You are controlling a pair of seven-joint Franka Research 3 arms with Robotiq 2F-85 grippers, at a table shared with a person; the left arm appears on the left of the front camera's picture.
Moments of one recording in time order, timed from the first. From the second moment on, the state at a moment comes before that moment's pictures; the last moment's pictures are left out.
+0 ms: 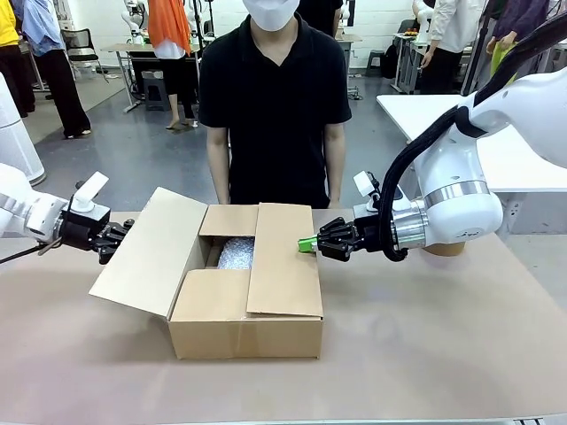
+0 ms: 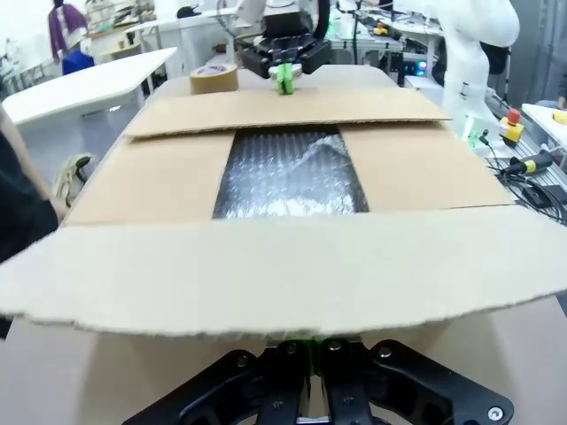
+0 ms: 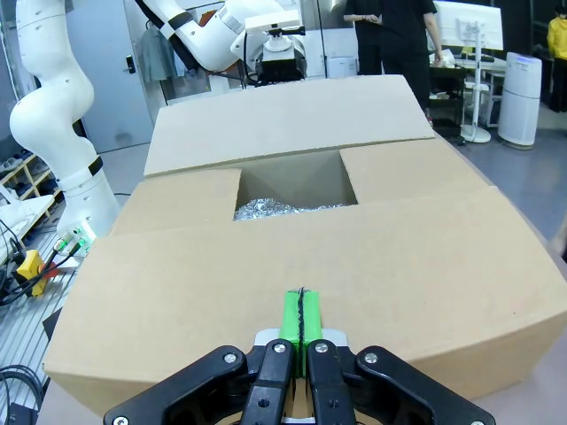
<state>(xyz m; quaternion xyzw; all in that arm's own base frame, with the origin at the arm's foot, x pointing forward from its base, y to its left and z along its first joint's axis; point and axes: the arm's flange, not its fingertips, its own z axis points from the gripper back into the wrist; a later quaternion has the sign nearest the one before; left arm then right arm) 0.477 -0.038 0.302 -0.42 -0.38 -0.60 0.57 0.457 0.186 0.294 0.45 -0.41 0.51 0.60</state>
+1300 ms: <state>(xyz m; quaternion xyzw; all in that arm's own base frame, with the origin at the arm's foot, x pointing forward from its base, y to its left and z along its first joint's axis) 0.467 -0.130 0.311 -0.45 -0.37 -0.64 0.50 0.457 0.186 0.294 0.45 -0.41 0.51 0.60</state>
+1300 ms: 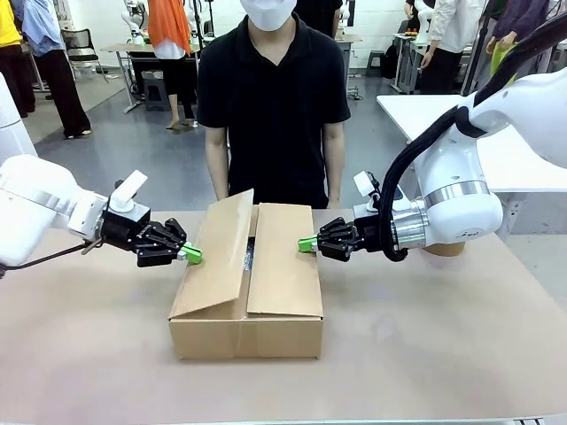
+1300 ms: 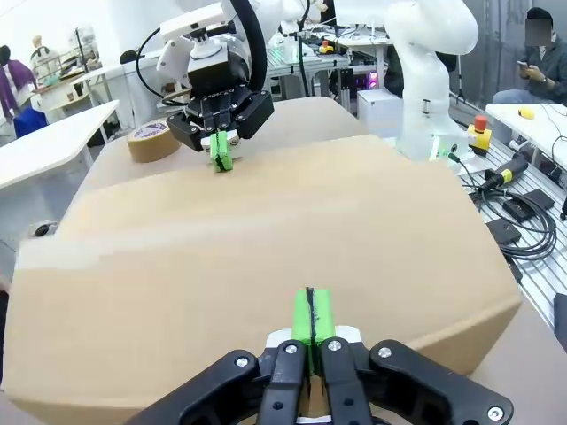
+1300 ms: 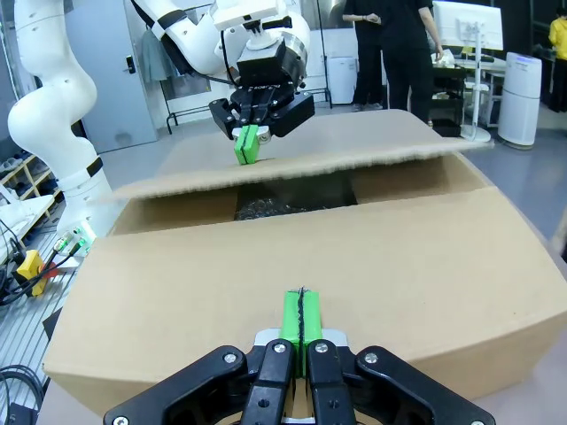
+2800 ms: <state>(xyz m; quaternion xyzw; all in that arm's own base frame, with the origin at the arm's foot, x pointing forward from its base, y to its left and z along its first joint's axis) 0.489 -0.129 0.309 -0.43 -0.38 -0.64 0.51 0.457 0.186 0.294 0.45 -0.41 0.51 0.60</state>
